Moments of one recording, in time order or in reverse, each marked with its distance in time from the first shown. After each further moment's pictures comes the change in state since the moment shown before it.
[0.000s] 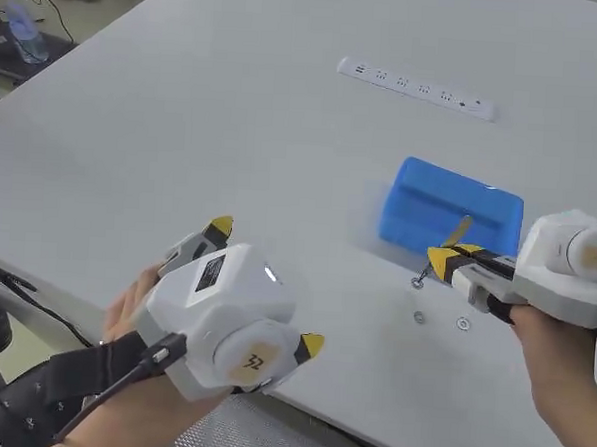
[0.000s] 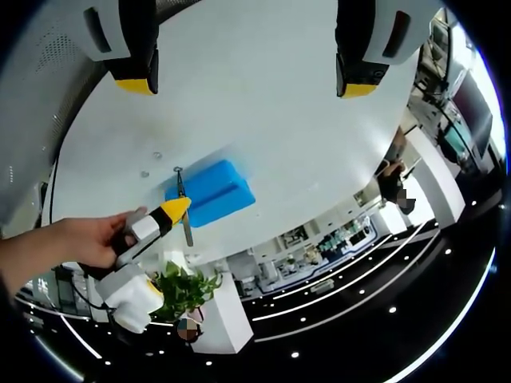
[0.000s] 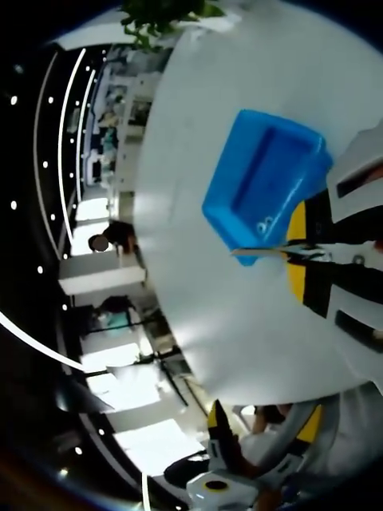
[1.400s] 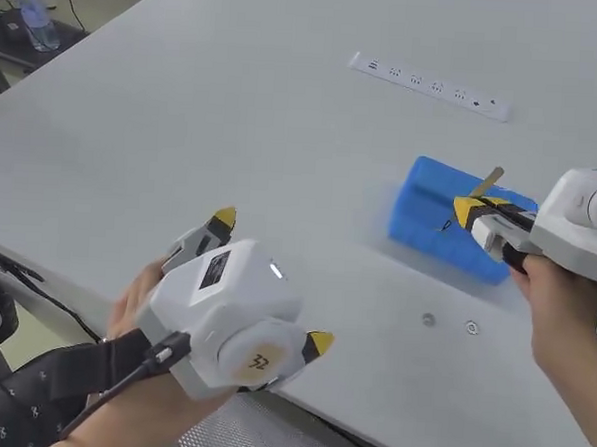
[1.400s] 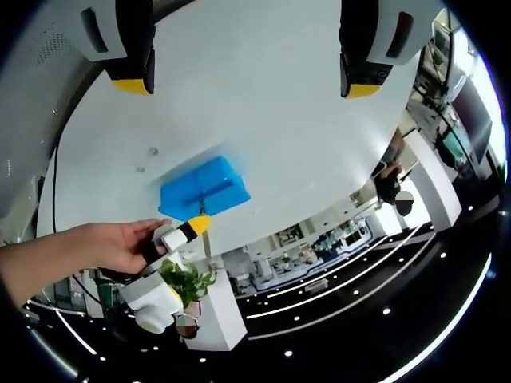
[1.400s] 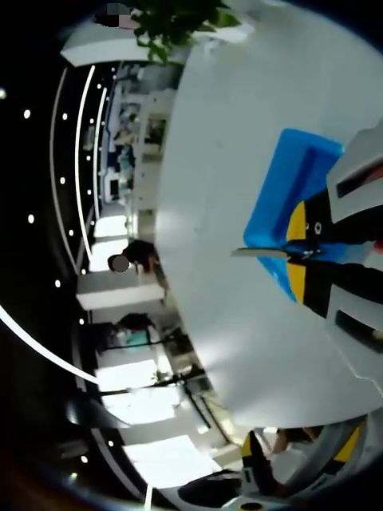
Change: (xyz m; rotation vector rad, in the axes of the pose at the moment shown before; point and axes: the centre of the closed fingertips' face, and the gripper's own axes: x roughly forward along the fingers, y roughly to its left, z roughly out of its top) left arm 0.000 0.005 0.001 -0.025 -0.013 0.018; right arm 0.026 -0.045 0.042 0.029 -0.102 -0.112
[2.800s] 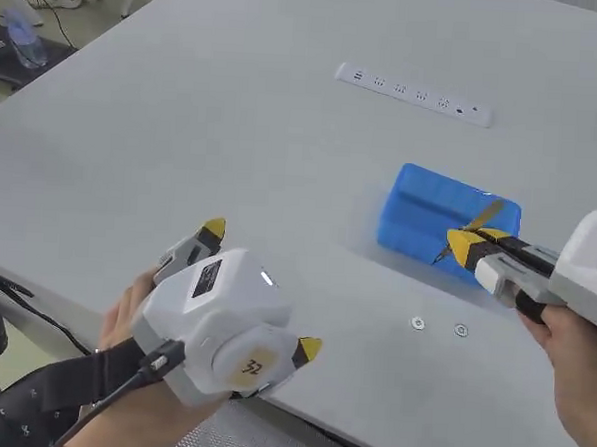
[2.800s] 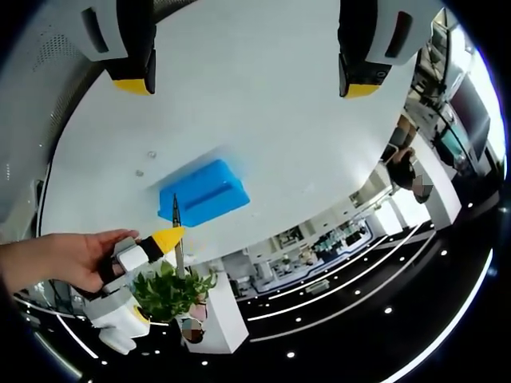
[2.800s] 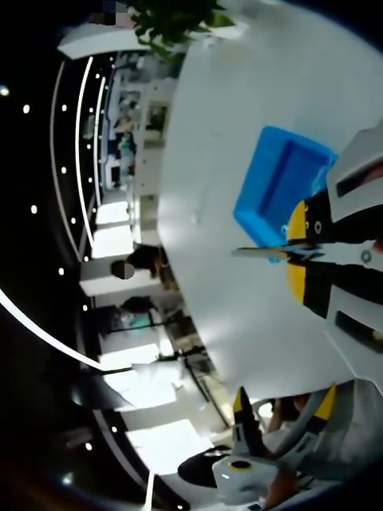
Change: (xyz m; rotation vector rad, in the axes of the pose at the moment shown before) left arm 0.001 0.000 -0.002 0.017 0.014 0.006; right arm -0.057 0.037 -0.016 -0.001 -0.006 0.083
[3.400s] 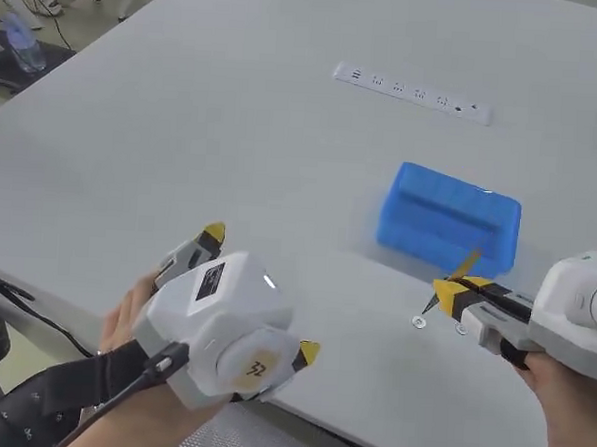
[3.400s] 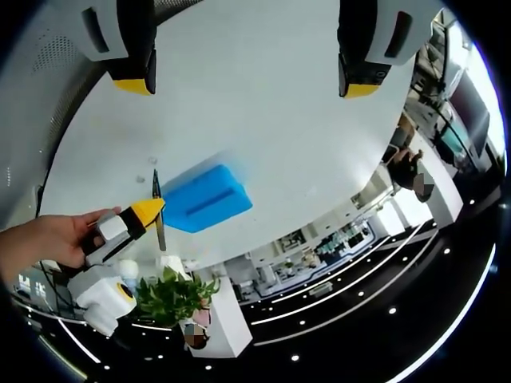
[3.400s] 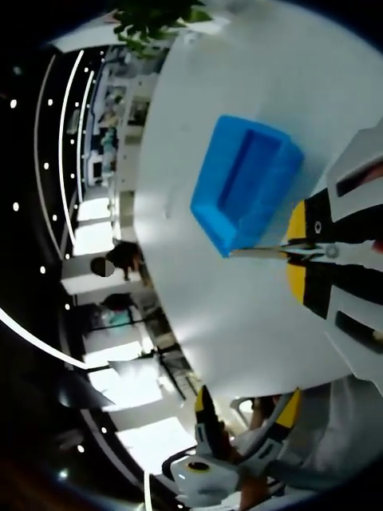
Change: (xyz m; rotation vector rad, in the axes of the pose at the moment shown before) left arm 0.002 -0.001 -0.005 0.017 0.024 -0.005; right arm -0.001 0.008 -0.047 0.006 0.101 0.019
